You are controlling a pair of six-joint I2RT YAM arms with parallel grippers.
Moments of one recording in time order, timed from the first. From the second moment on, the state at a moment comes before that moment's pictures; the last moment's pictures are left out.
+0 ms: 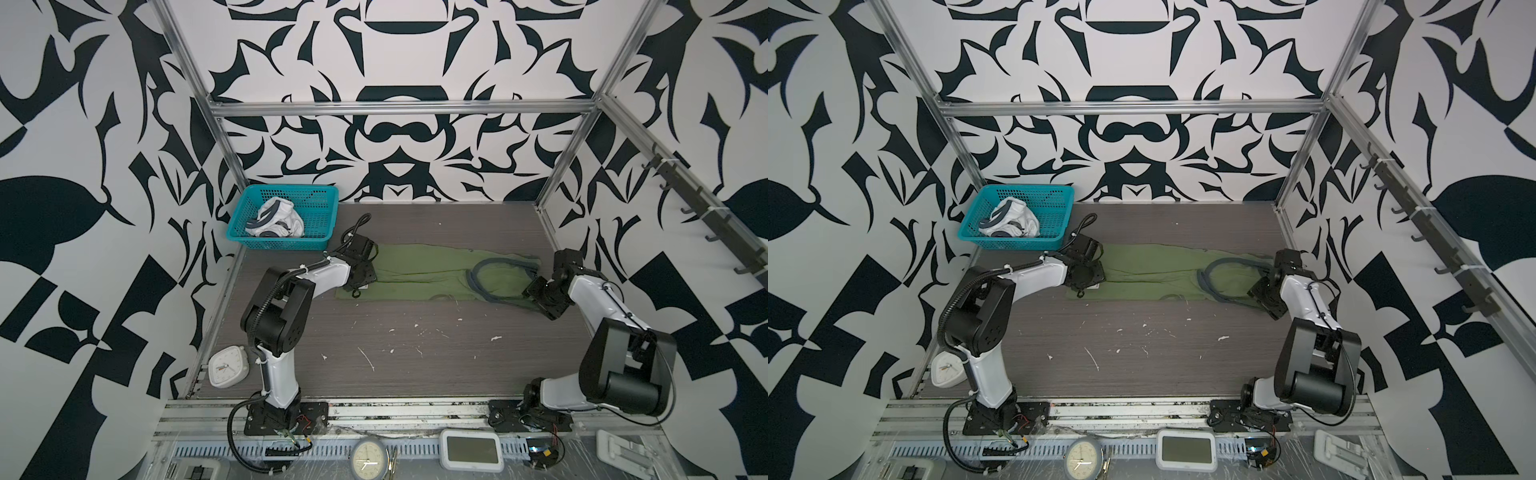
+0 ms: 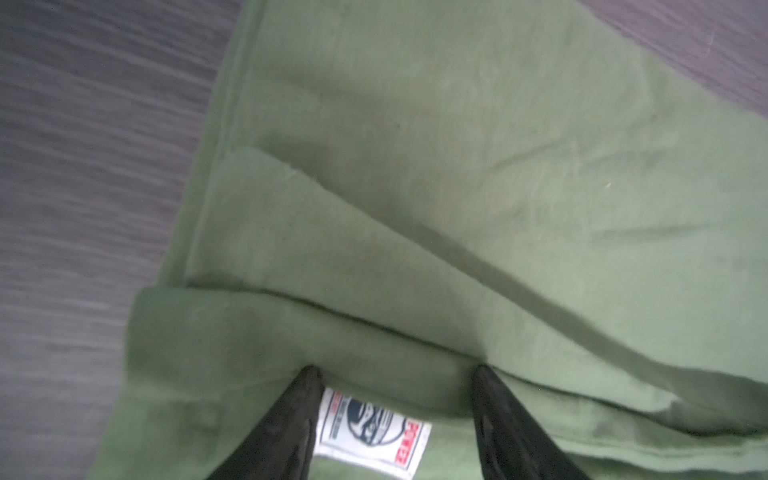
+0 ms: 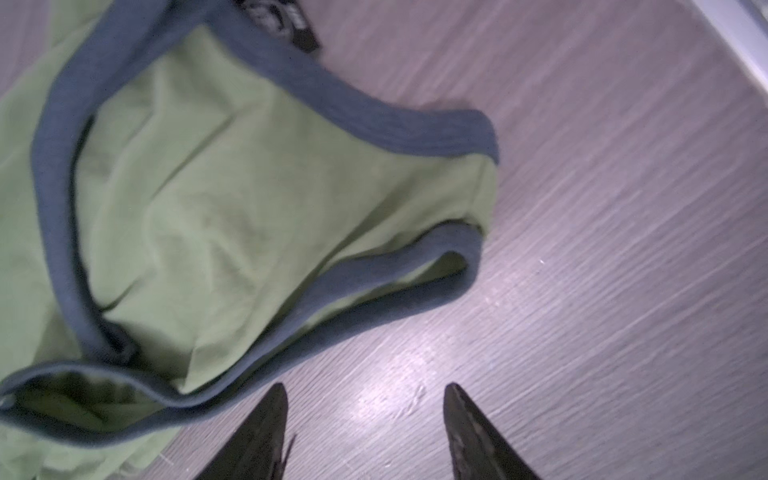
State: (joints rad) left arm -0.48 1.88 1.16 -0.37 -0.08 -0.74; right arm -0.33 1.42 0.88 -0.73 -0.10 0.56
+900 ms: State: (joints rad) left arm -0.43 1.82 1.00 -0.13 -0.06 -0.79; right arm -0.41 1.60 0.83 -0.47 -0.15 0.73
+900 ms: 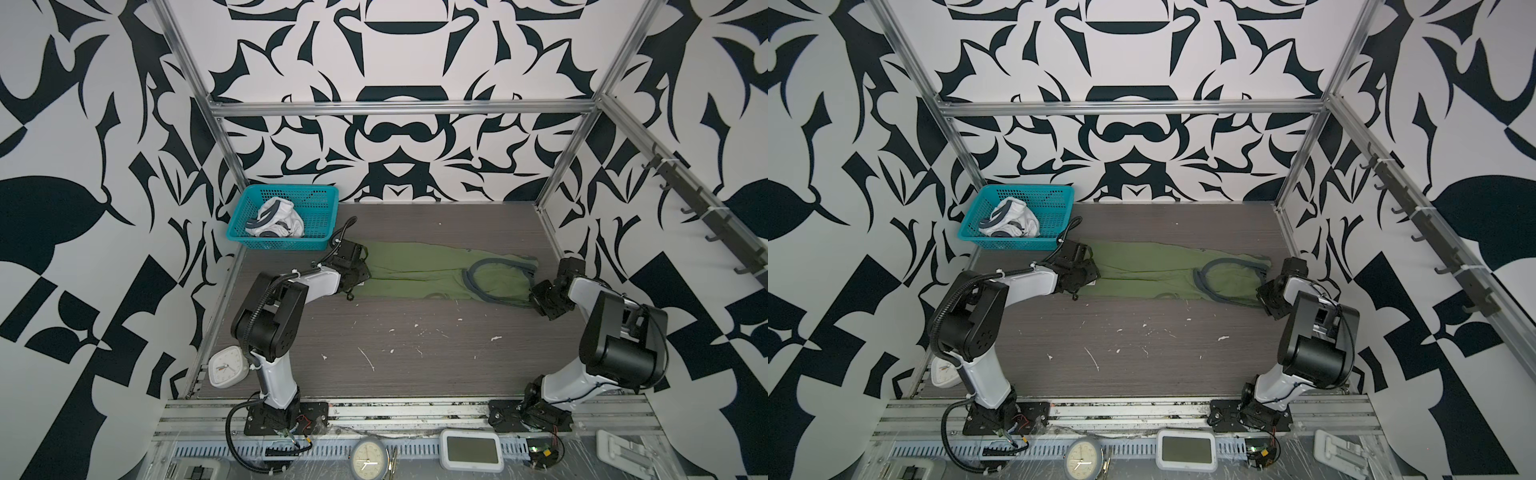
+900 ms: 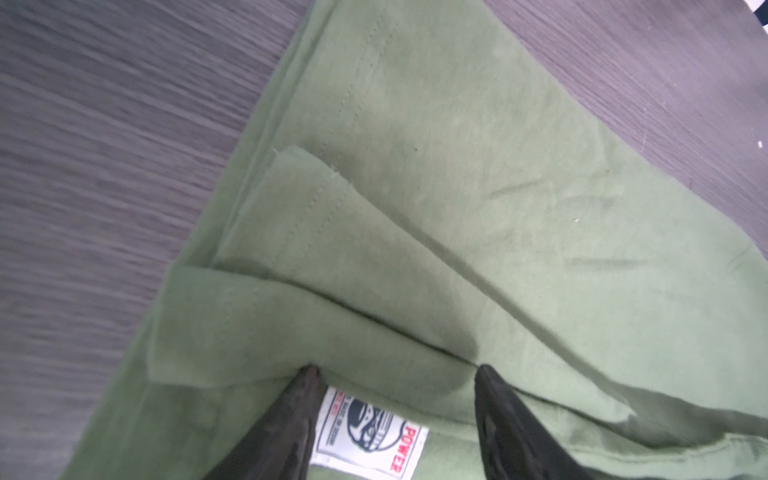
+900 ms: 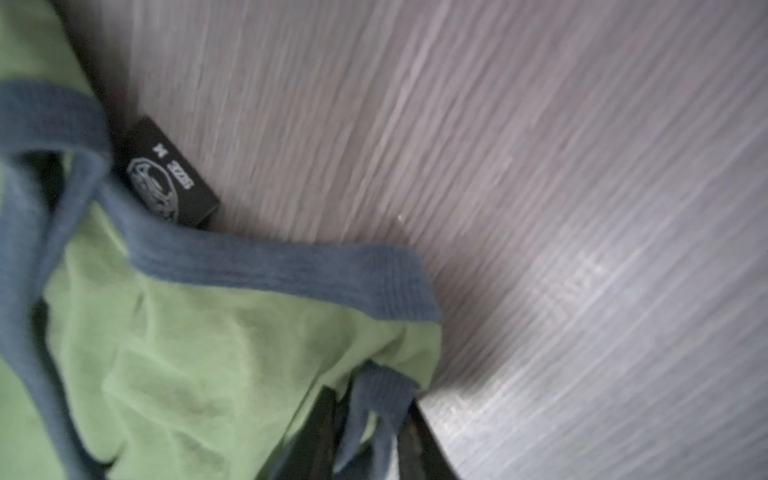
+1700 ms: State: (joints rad) left arm -0.43 1.80 0.97 -0.12 -0.09 -0.79; right arm -0.39 1.80 1.19 -0.78 -0.11 0.64
